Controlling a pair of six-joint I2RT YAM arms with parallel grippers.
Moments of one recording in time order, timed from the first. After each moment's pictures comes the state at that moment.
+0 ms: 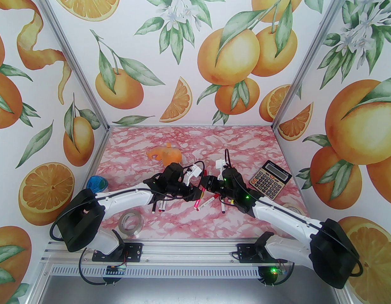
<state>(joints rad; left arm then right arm) -0.81 1.52 0.83 0.02 0.57 -0.42 0.64 1.17 0.57 0.08 -0.20 0.91</state>
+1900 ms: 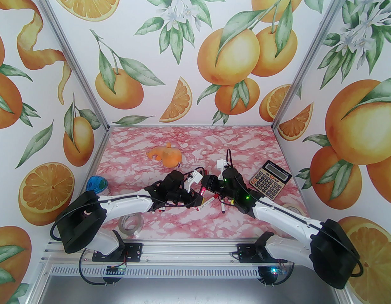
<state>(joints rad) -0.88 1.51 0.73 0.17 0.52 -0.49 0.64 1.17 0.56 0.11 -0.19 0.98</state>
